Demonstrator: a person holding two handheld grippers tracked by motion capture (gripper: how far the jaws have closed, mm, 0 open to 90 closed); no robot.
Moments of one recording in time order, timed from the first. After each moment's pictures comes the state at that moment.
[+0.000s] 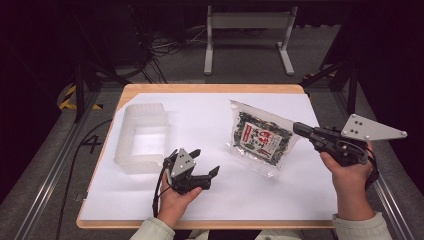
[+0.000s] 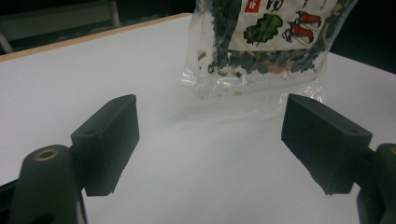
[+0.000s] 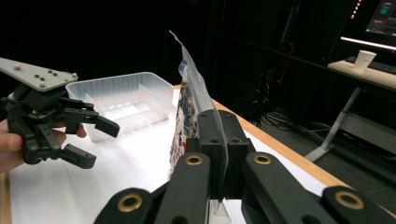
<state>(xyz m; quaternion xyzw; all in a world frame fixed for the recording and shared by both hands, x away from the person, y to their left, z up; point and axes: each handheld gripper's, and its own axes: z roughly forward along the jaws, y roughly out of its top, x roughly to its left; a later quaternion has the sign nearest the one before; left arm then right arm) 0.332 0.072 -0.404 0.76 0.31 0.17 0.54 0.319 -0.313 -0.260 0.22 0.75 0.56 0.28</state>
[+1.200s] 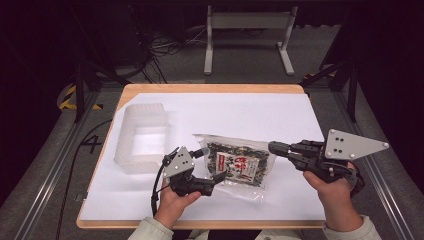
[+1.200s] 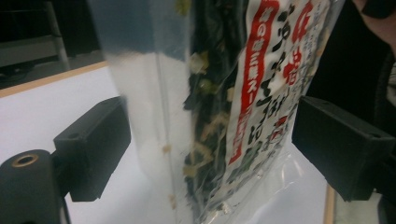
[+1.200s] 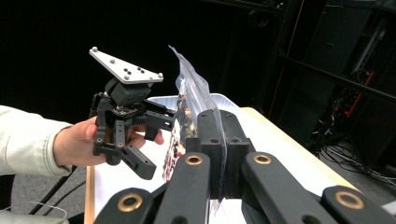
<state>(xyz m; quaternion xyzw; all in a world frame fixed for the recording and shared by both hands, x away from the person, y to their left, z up) 0.320 0.067 -0.377 0.75 0.23 0.12 0.61 0.294 -0.265 -0.258 0.11 0.76 0.60 0.20</state>
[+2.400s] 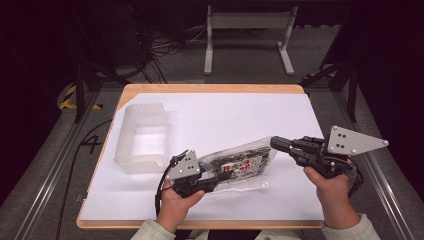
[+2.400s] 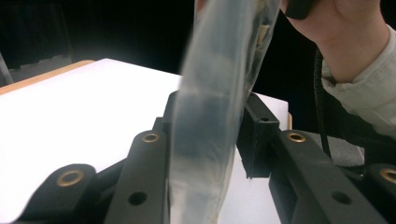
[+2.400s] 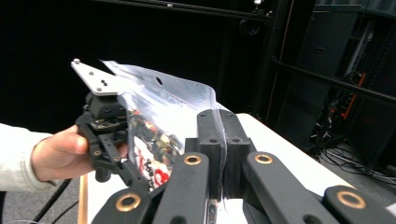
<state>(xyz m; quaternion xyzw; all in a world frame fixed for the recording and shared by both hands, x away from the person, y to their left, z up) 0.317 0.057 -0.377 0.76 0.15 0.07 0.62 0.304 -0.273 -0.266 0.13 0.74 0.62 0.20</state>
